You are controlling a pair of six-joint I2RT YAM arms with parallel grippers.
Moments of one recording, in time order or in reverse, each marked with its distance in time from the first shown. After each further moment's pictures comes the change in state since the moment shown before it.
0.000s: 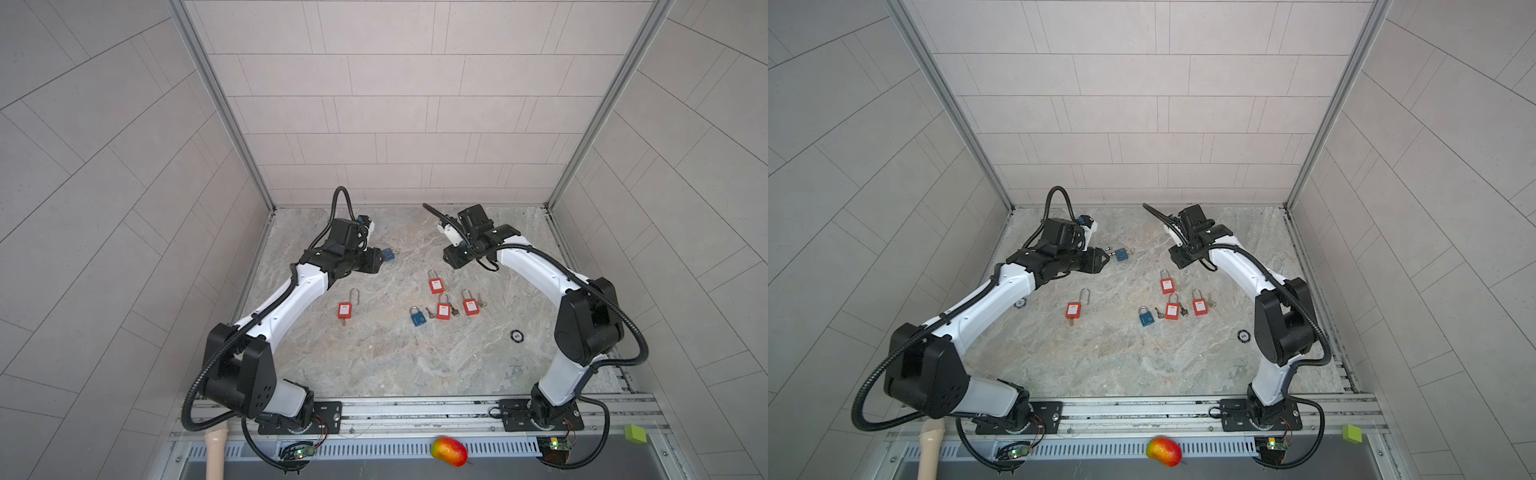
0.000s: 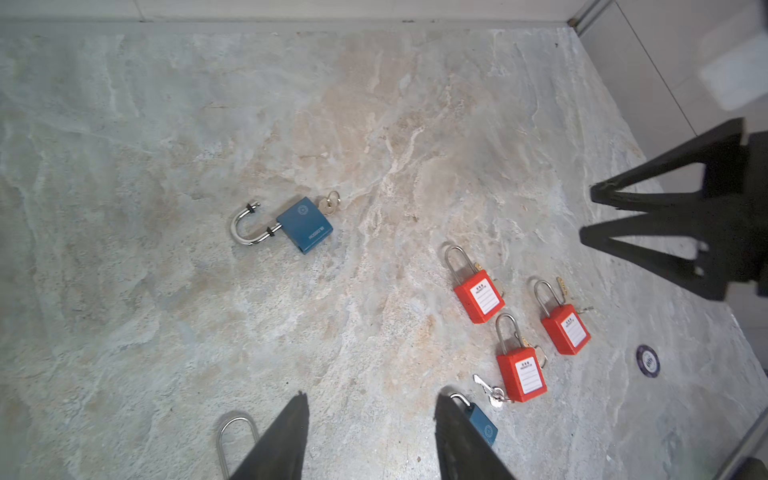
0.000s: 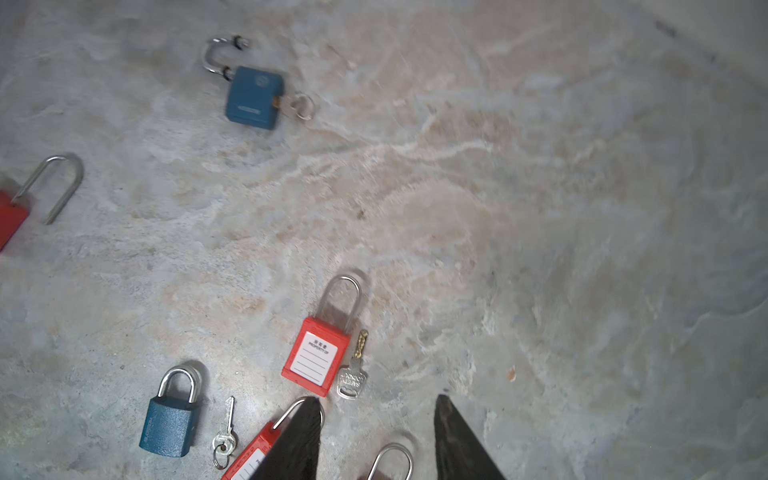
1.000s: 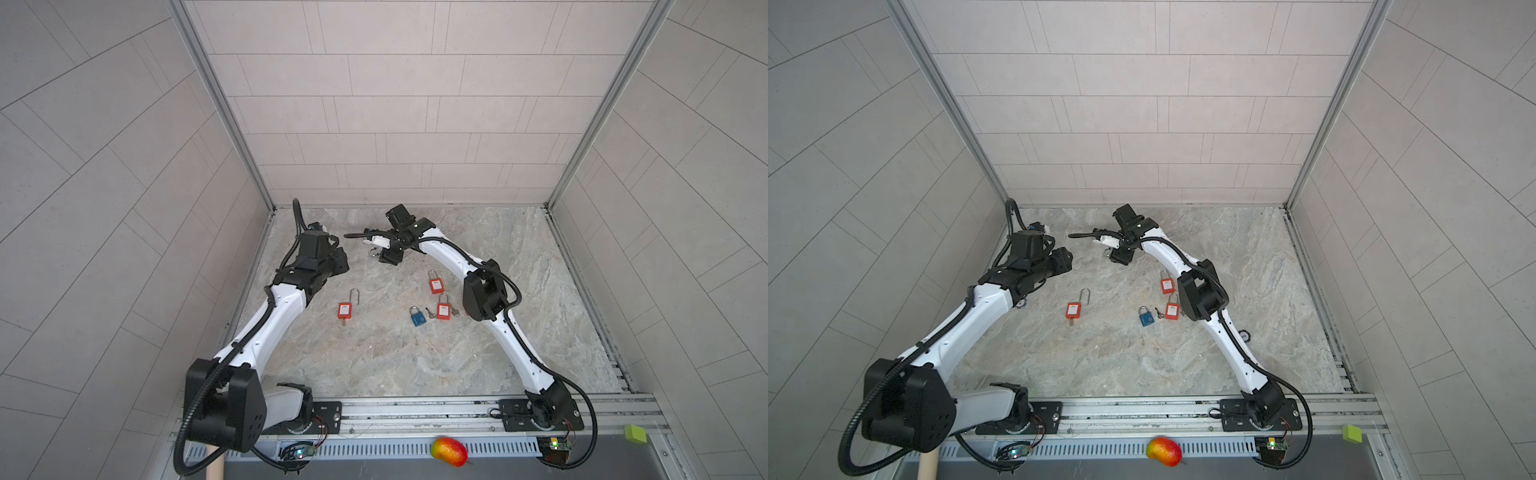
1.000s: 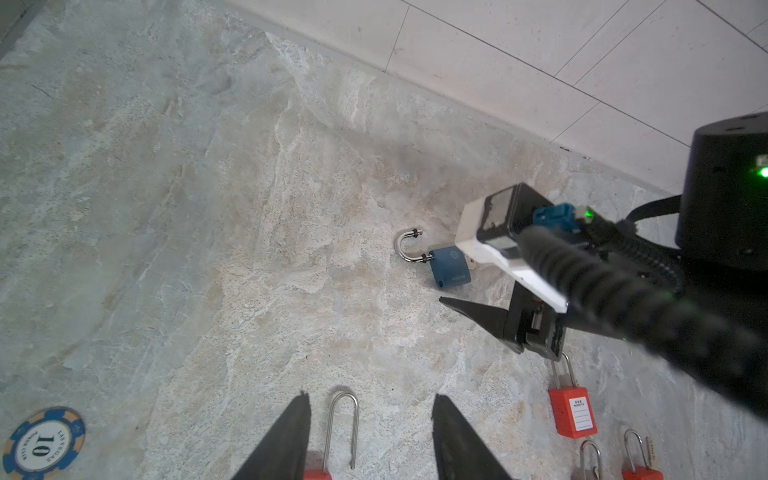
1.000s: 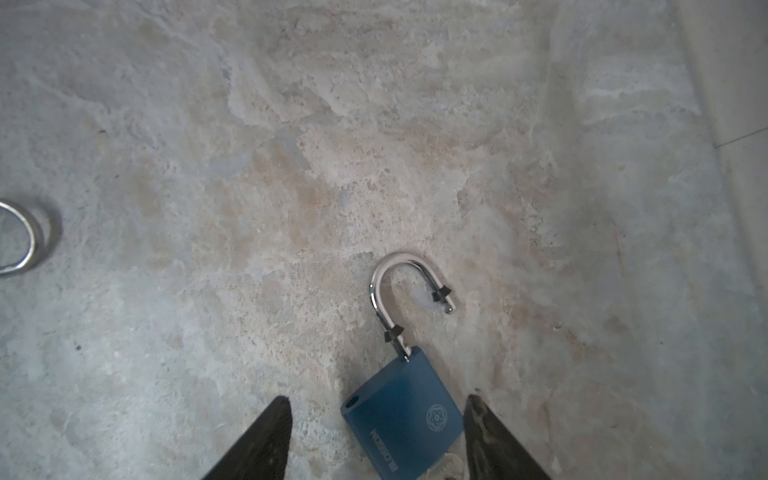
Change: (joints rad) left arm 0.169 -0.175 -0.202 0.089 -0.196 -0.227; right arm 0.177 0.947 1.121 -0.183 -0.127 -0.420
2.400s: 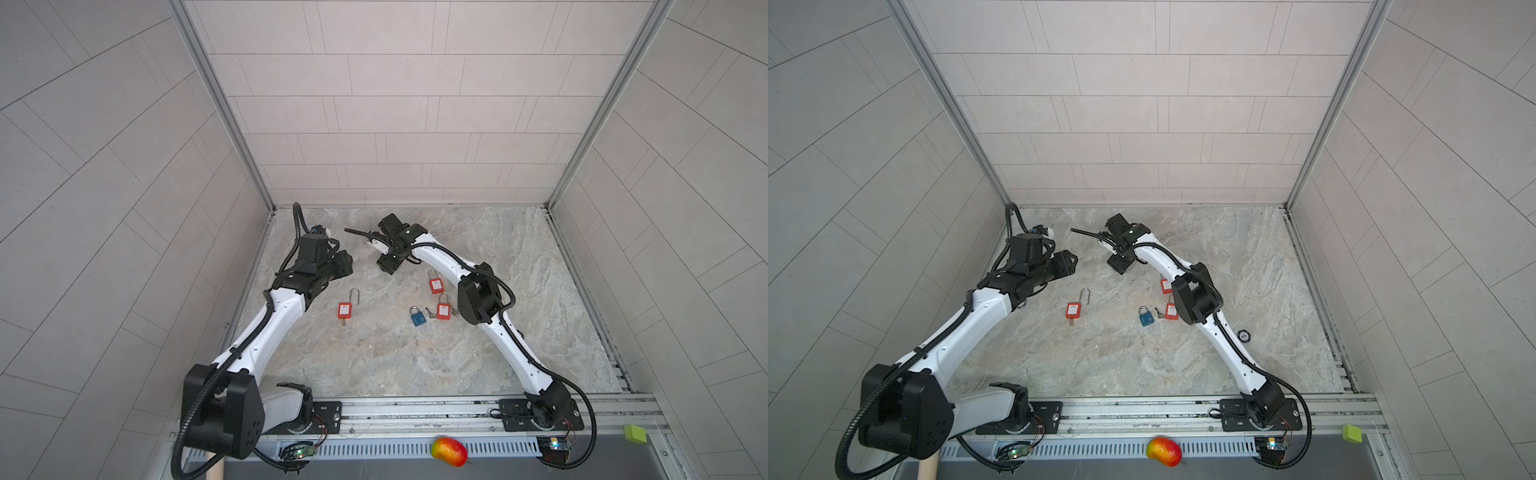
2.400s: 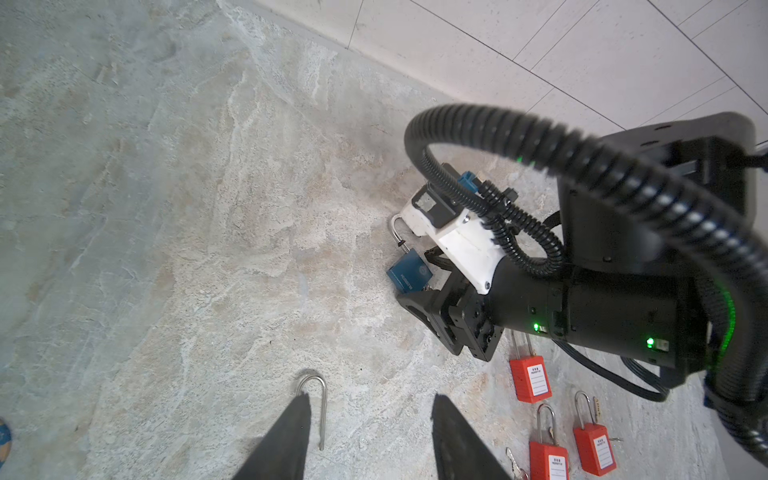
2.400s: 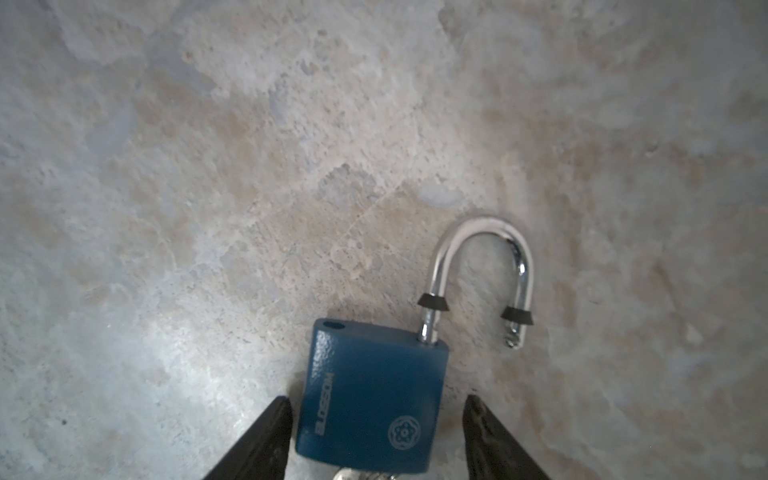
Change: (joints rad) left arm 0.000 -0.028 -0.034 0.024 0.103 -0.023; right arm 0.052 -0.003 -0.040 -0.113 0.180 0.412
